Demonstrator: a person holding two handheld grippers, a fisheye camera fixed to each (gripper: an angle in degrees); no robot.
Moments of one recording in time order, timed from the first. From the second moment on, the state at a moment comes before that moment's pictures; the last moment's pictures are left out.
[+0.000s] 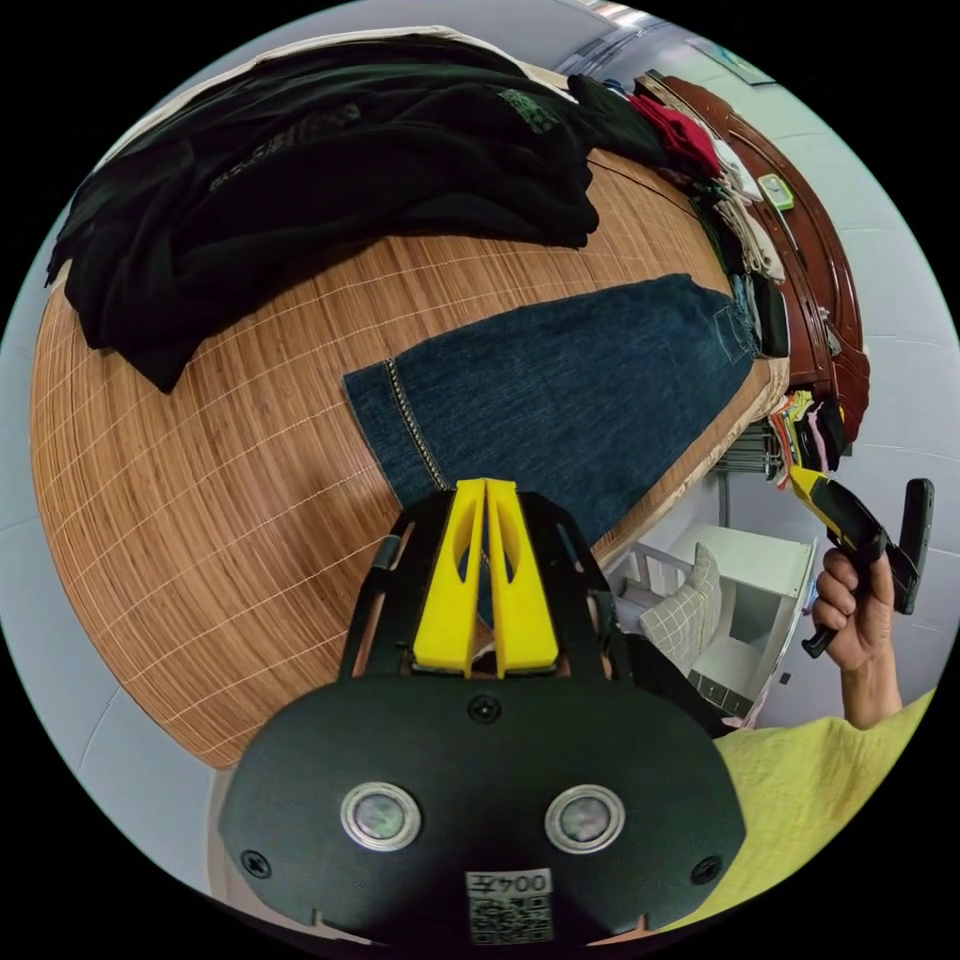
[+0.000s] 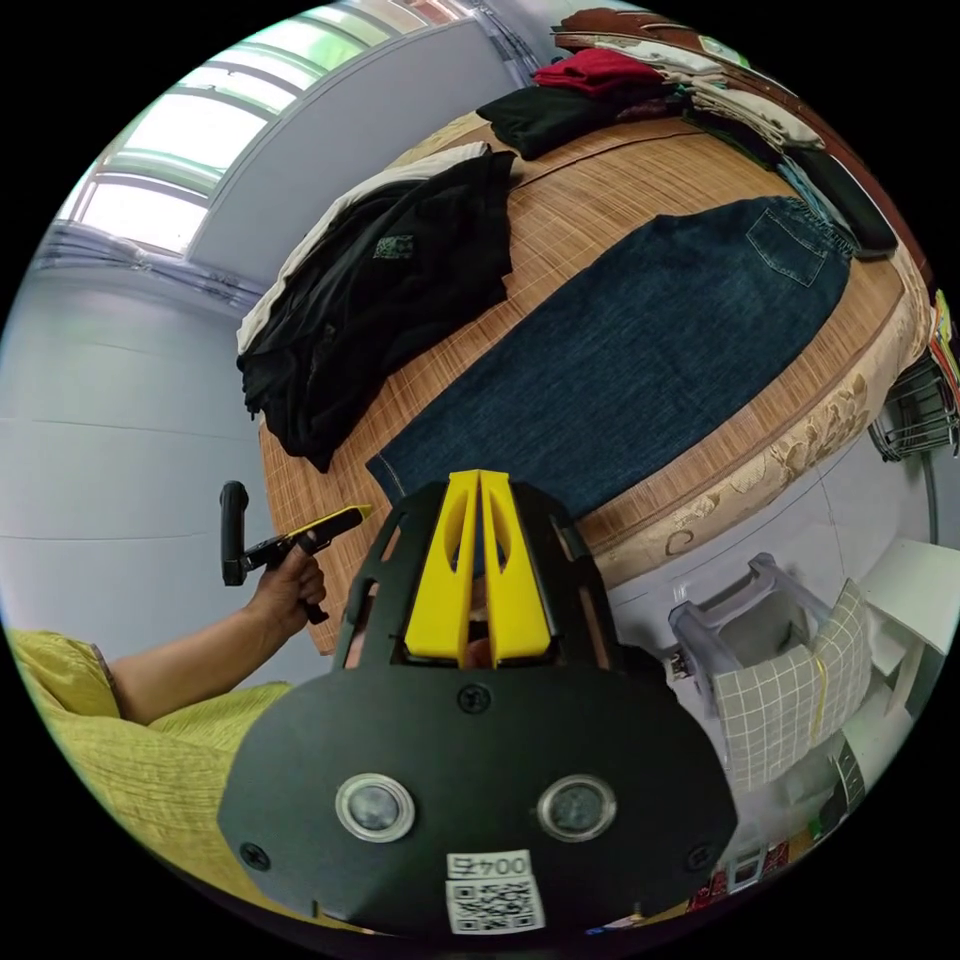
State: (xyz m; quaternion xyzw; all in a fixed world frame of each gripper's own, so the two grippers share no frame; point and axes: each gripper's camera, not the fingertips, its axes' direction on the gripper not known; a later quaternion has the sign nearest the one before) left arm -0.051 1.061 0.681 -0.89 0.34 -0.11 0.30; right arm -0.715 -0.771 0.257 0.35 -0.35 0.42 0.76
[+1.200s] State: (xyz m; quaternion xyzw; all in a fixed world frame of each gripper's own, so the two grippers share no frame) left arm -0.010 0.903 0.781 -0.87 0.40 -0.04 0.27; right arm -0.652 -0.705 0.225 0.36 -0.39 0.42 0.74
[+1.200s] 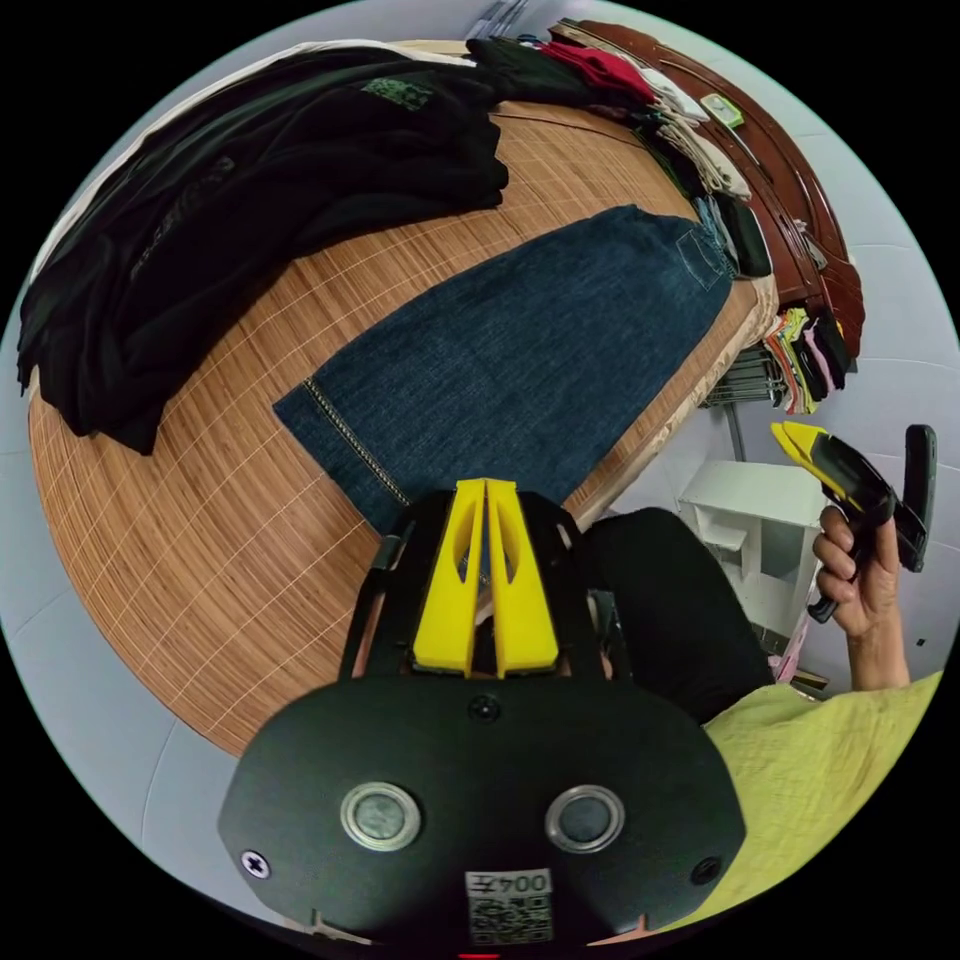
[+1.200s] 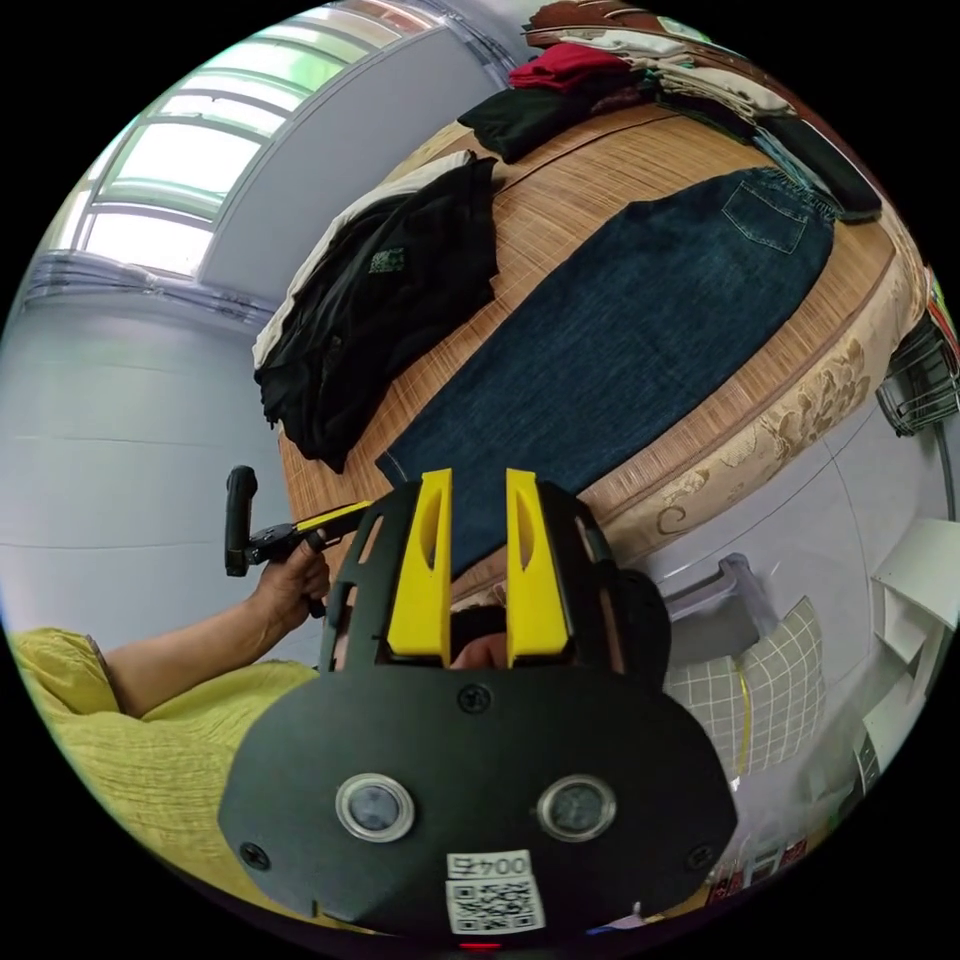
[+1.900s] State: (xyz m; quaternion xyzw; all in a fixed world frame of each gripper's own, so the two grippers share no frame) left arm 0.026 0.737 0.789 -0.92 0.22 -0.08 0.31; right arm -0.466 -0.731 0.210 0.22 -0.19 0.23 0.93
